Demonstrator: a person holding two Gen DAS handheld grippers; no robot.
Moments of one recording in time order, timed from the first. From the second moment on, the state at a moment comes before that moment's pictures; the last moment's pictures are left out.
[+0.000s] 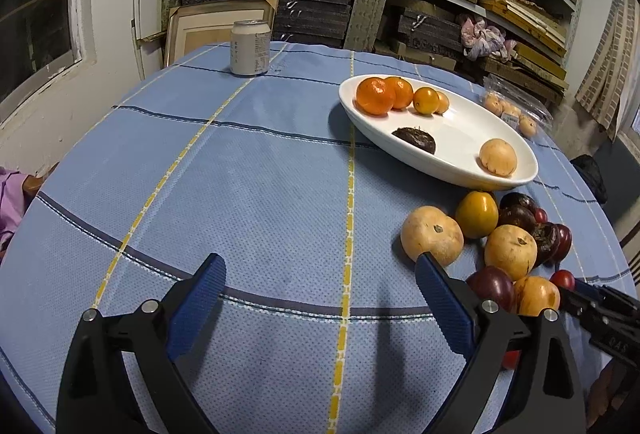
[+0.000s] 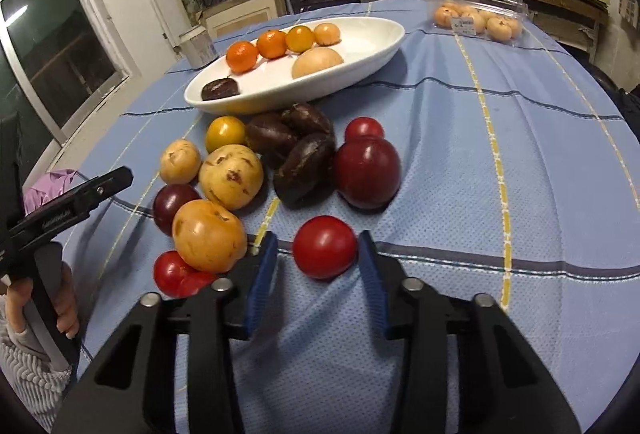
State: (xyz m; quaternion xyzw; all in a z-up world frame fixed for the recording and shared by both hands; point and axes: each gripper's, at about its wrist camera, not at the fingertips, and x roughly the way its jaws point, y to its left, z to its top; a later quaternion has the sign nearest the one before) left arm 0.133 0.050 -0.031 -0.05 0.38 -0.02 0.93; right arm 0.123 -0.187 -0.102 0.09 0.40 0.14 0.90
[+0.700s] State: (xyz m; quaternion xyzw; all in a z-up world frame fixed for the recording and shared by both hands) left arm 0.096 -0.044 -0.038 0.15 0.33 -0.17 0.92; right arm 0.126 -0.214 -0.098 0.18 0.40 0.15 0.89
